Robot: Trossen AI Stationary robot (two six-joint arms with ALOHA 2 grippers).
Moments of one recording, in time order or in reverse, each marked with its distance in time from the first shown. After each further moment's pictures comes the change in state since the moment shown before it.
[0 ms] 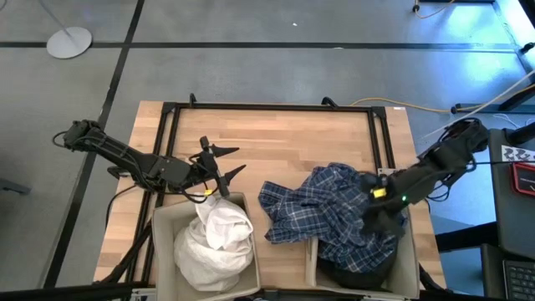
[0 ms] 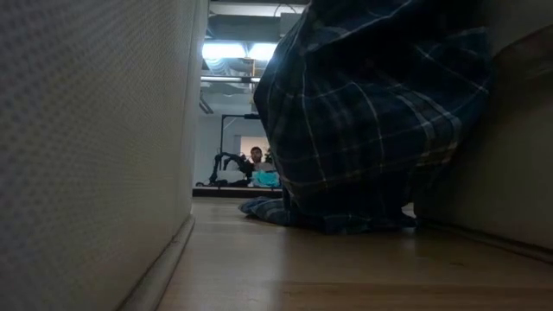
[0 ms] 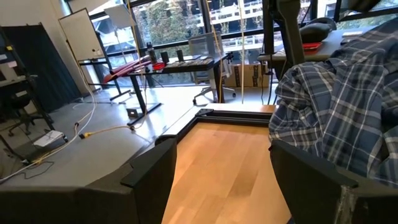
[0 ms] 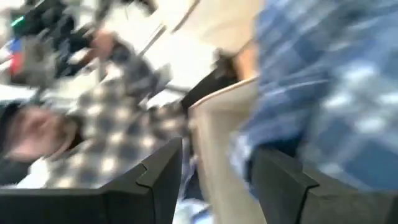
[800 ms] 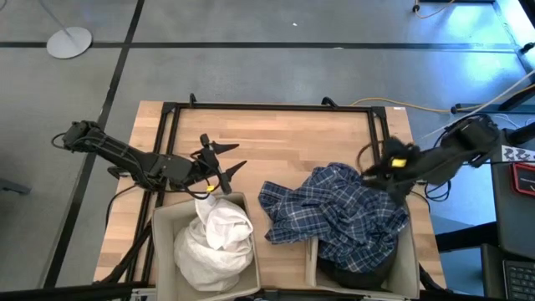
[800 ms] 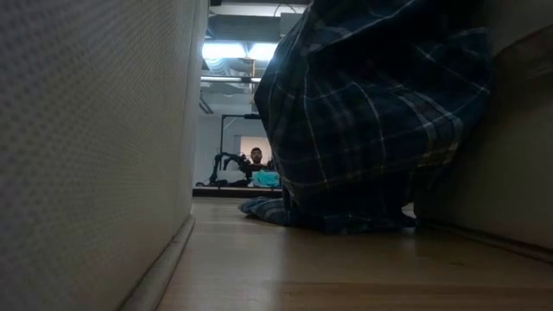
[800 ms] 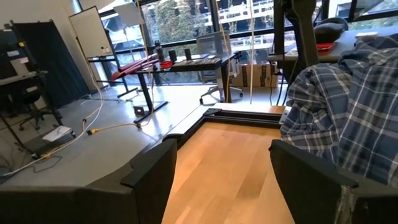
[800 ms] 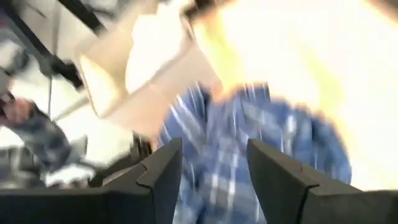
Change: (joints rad) left arm 0.032 0.004 0.000 0.006 0.000 -0.008; right arm -0.001 0.029 0.298 -0.364 0.480 -0.223
